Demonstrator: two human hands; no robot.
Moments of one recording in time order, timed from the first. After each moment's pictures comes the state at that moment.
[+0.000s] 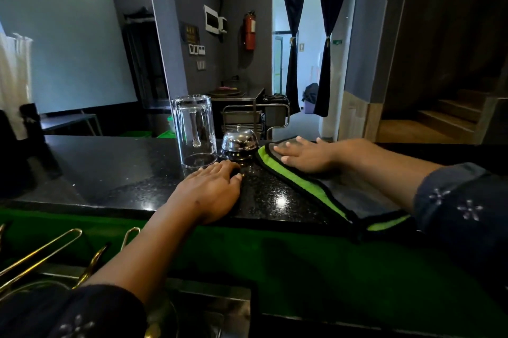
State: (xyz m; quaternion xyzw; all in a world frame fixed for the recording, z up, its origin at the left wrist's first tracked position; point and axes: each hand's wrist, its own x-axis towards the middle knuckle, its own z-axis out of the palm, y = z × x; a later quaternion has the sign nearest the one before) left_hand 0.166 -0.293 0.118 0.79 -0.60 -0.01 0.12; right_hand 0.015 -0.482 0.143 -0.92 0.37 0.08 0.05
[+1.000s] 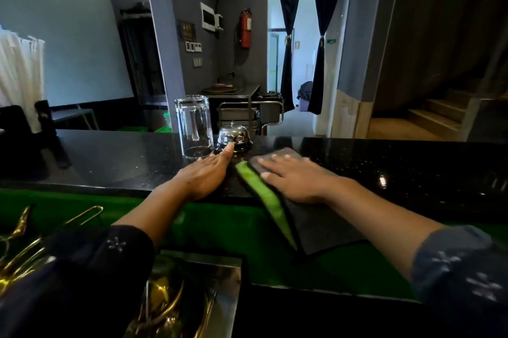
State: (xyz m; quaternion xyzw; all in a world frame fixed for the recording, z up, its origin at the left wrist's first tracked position) left_hand 0.156 -0.275 0.129 0.77 -0.58 -0.13 0.22; right_hand -0.027 -0.387 0.117 -0.93 0.36 -0.02 0.08
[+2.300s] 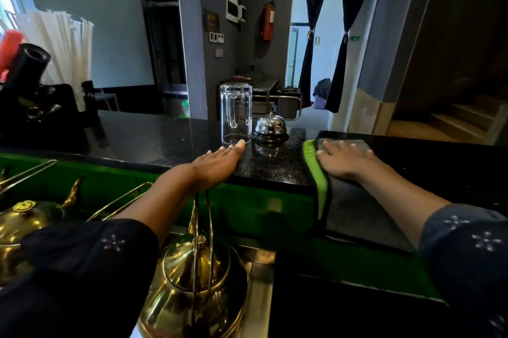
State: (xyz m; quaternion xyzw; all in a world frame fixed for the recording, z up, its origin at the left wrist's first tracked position) left_hand 0.185 -0.210 0.142 0.77 -0.56 -0.21 0.21; right_hand -0.007 -0.404 0.123 -0.84 0.55 -0.01 0.03
